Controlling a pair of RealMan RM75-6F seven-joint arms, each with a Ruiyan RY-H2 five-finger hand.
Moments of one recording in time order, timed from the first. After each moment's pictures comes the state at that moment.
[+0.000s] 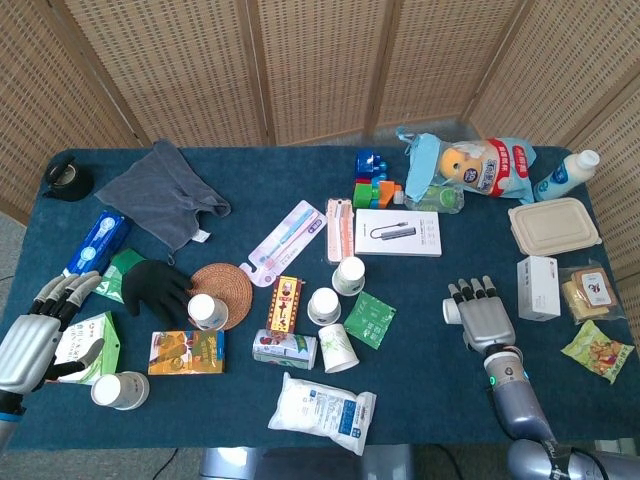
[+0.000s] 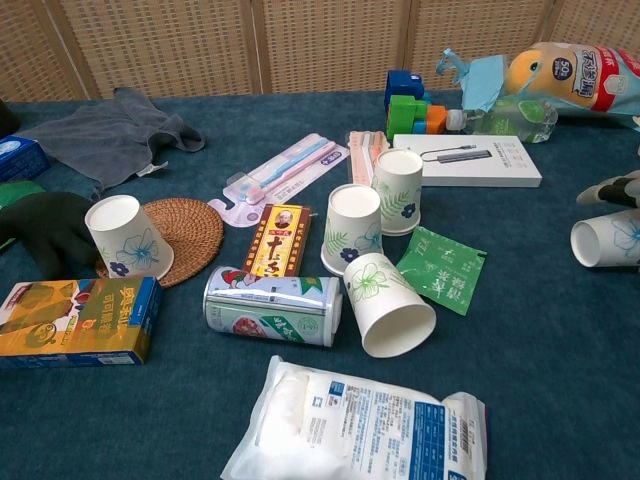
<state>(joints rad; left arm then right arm) -0.16 -0.94 0.02 -1.87 1.60 1.41 -0.13 0.60 -1.33 0.01 -1.74 -0.76 1.14 -0.83</state>
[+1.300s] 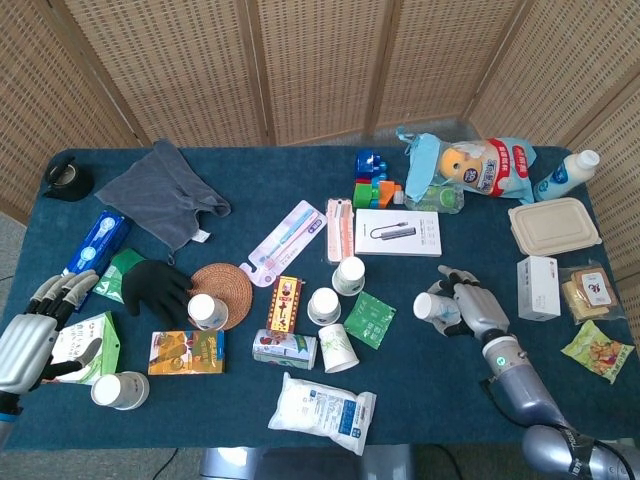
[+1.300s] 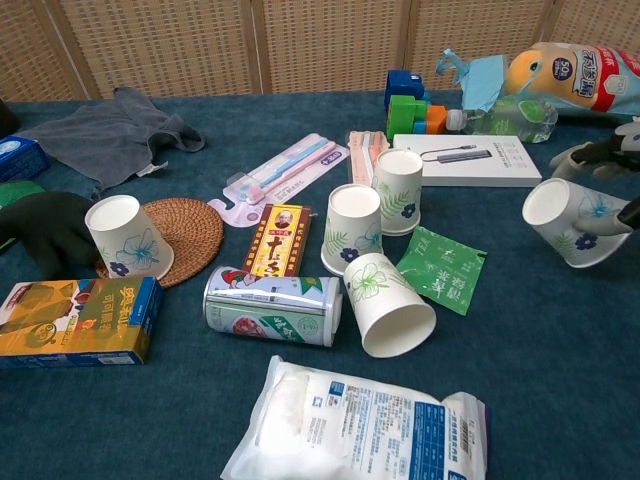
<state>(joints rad) -0.16 -0.93 0.01 -1.87 1.60 1.41 -0.14 0.55 -1.22 0.17 -1.76 -0.89 0.86 -0.09</state>
